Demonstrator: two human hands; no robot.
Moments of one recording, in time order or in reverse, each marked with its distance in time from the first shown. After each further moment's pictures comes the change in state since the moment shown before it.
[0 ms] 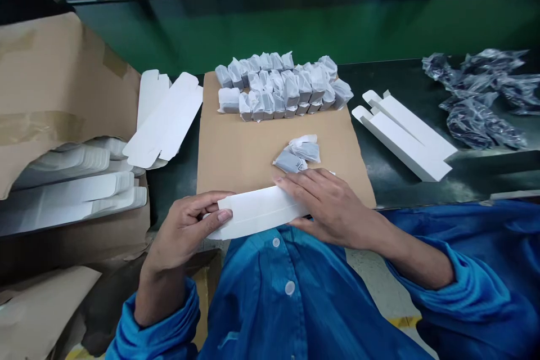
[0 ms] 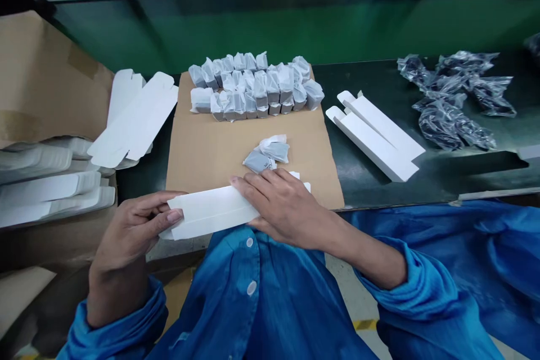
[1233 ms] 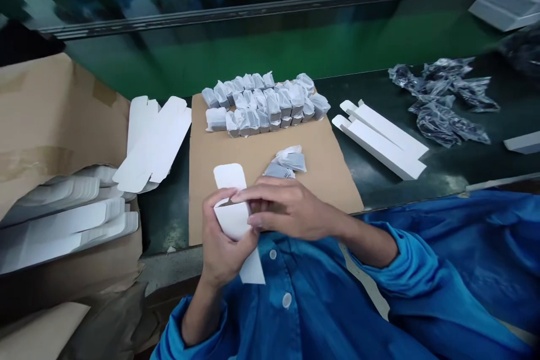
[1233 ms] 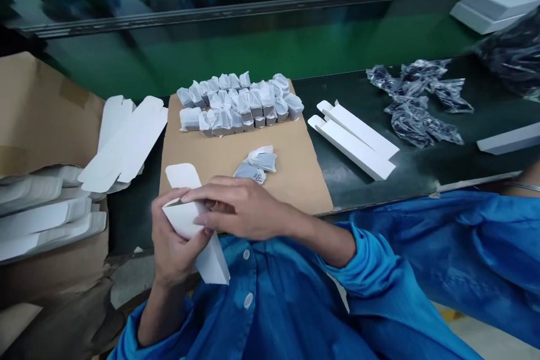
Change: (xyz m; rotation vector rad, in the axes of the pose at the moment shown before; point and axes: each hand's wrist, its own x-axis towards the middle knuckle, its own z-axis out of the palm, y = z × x) left_hand 0.011 0.002 0.077 0.119 0.513 0.245; right_hand 0.044 0.000 -0.001 0.939 0.231 0.073
